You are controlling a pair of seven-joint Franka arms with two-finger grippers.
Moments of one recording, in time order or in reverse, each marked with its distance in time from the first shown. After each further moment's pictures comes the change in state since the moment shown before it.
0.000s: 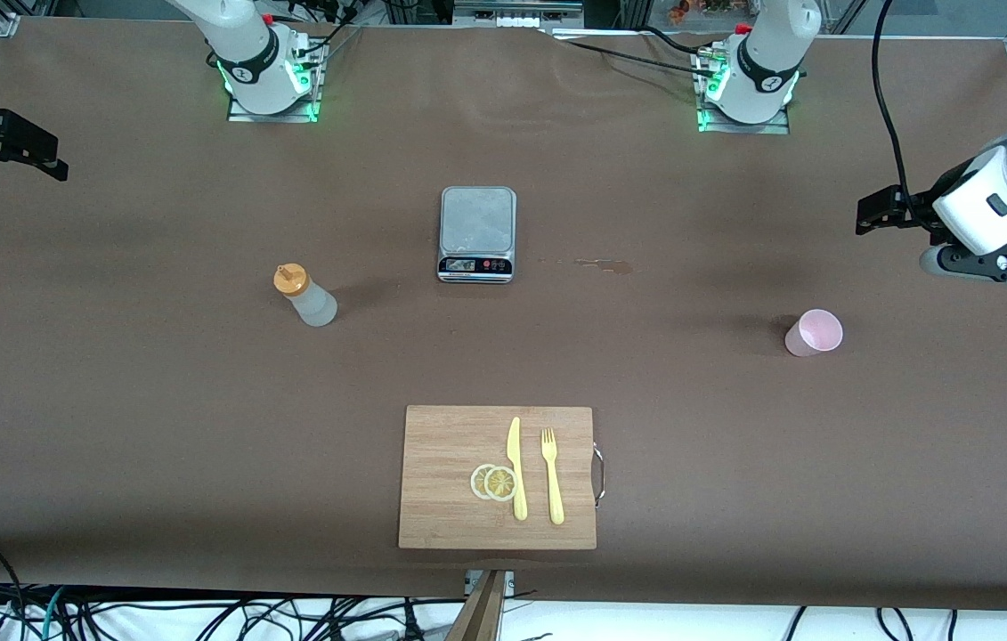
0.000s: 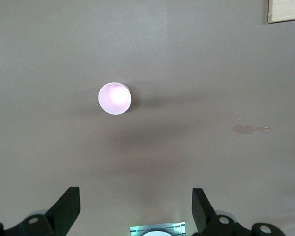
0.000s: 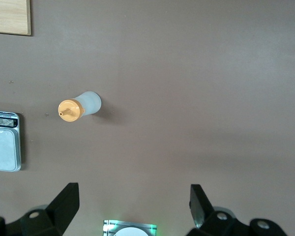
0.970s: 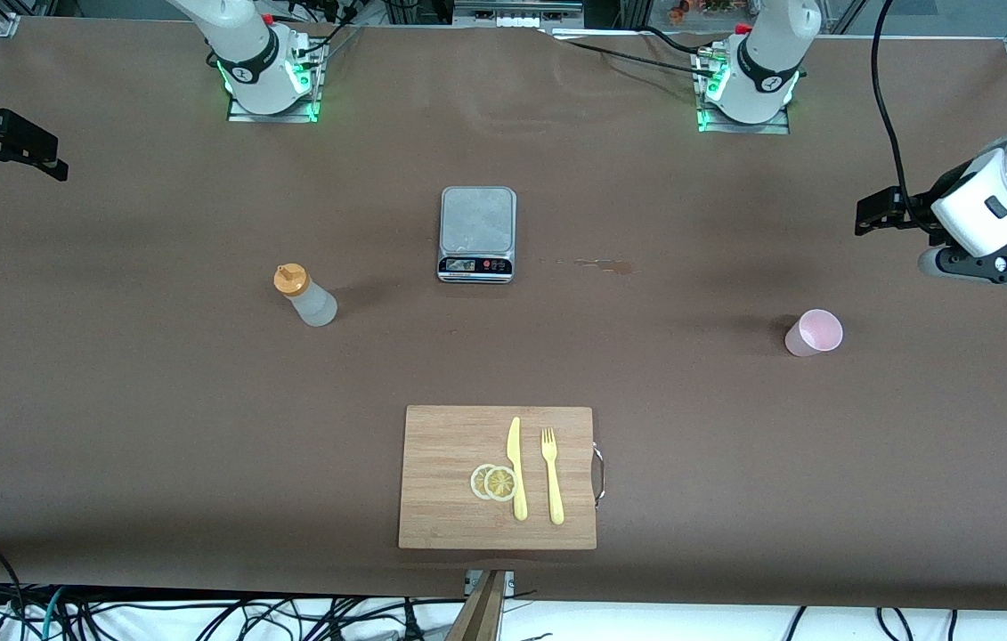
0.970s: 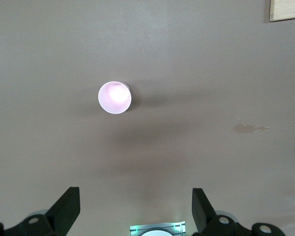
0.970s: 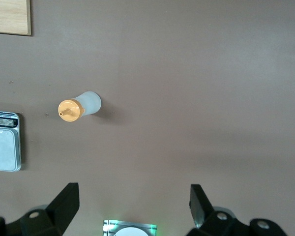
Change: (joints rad) left arm 0.002 0.008 0.002 0.000 0.000 -0.001 0.000; right arm 0.000 0.000 0.000 0.000 0.000 0.000 0.000
